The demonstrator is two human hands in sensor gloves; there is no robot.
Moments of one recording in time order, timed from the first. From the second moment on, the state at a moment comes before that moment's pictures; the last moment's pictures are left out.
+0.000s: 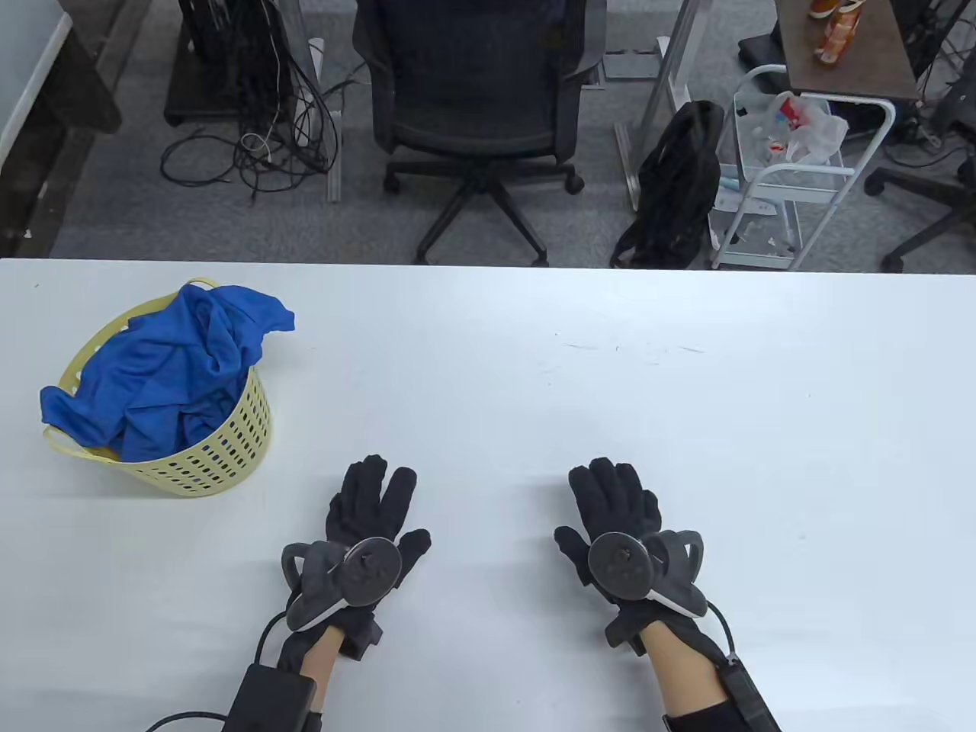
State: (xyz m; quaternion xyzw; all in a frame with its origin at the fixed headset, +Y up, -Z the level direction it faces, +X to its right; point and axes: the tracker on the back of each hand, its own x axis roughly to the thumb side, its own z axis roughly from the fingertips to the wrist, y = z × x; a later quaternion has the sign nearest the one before) left_hand -0.166 -0.760 -0.185 0.03 -0.13 0.12 0.98; right_hand 0.146 -0.749 -0.202 0.19 -0.03 0.97 0.13
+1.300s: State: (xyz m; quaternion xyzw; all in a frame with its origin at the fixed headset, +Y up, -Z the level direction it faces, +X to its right) left_hand -0.370 -0.625 -0.353 -0.18 0.39 -0.04 0.90; right_hand 0.154 -0.736 -0.199 0.17 -0.06 0.97 0.14
